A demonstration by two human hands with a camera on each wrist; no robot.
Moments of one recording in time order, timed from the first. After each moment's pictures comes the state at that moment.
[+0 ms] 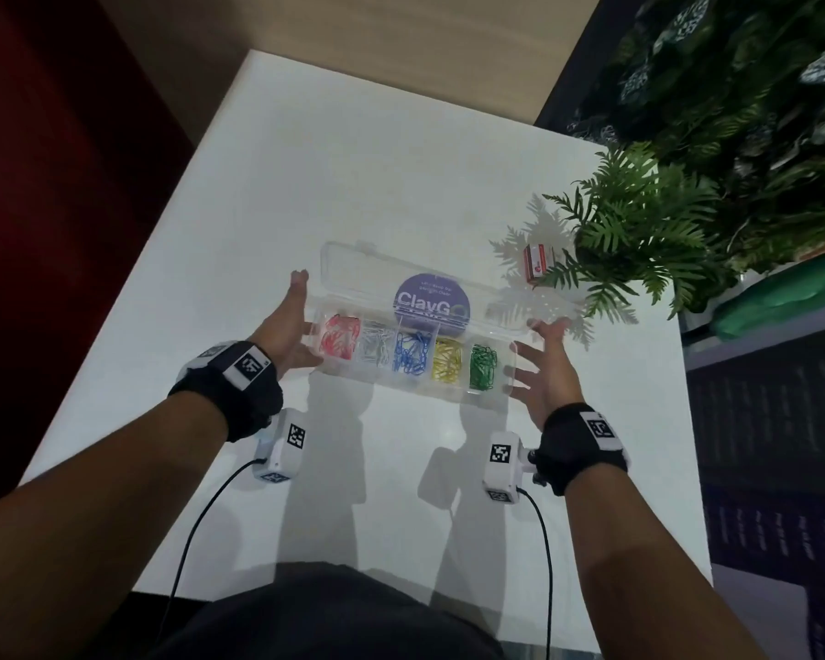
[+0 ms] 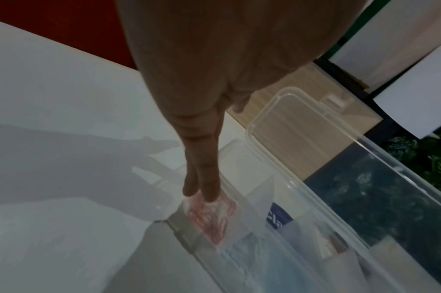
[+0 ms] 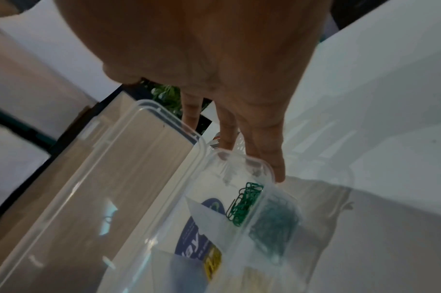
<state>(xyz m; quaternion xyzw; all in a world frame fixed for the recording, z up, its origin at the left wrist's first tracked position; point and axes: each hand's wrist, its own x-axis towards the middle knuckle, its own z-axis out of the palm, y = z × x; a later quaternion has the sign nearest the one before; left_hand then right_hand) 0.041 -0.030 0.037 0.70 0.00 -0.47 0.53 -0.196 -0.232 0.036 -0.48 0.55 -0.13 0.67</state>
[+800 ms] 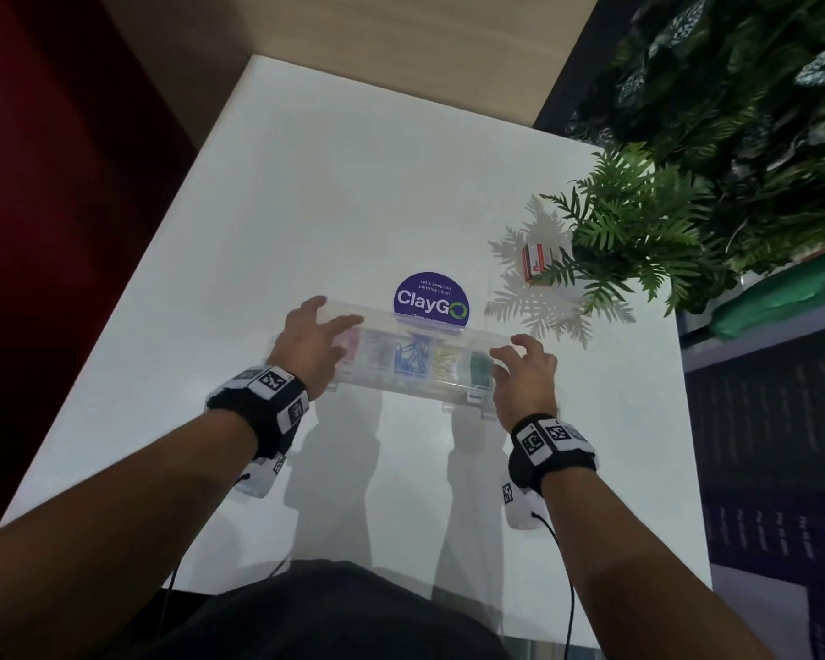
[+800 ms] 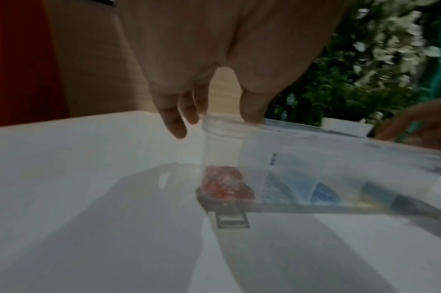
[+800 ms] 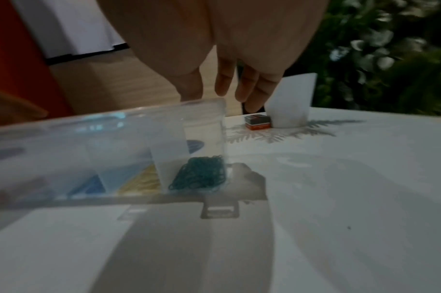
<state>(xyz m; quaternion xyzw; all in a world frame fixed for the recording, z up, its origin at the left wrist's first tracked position) 0.016 -0.024 -0.006 0.88 -0.37 -0.20 0.23 -0.200 -0.216 -0.001 -0.87 0.45 -0.03 0.21</state>
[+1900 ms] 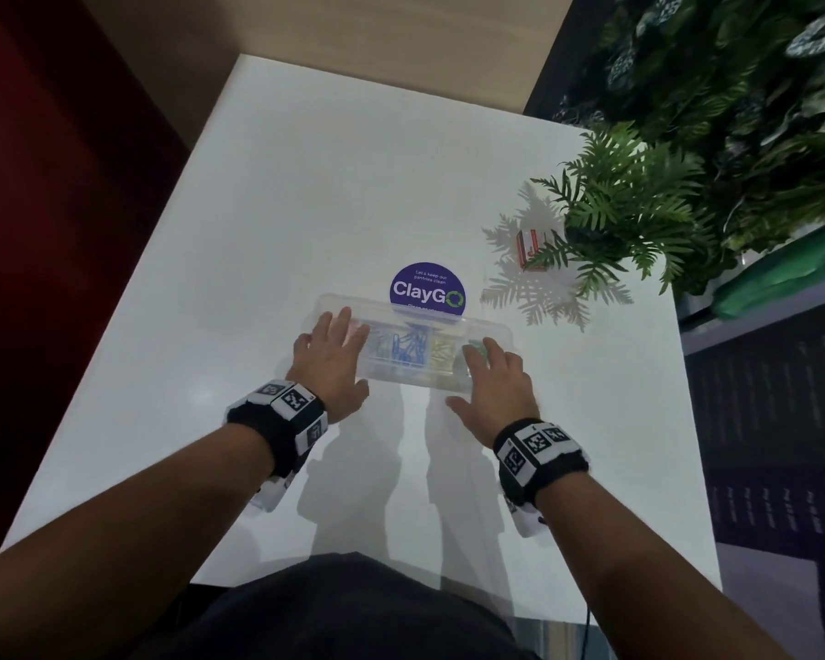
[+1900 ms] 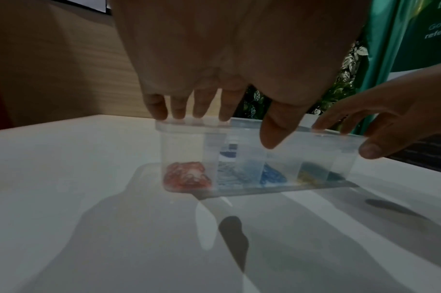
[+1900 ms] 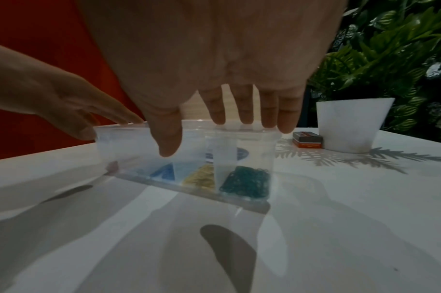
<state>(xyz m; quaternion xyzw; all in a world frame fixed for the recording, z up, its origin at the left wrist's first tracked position) -0.024 -0.027 0.009 0.86 -0.46 -0.21 -0.01 -0.204 -0.174 0.013 -0.92 0.36 0.12 0.12</state>
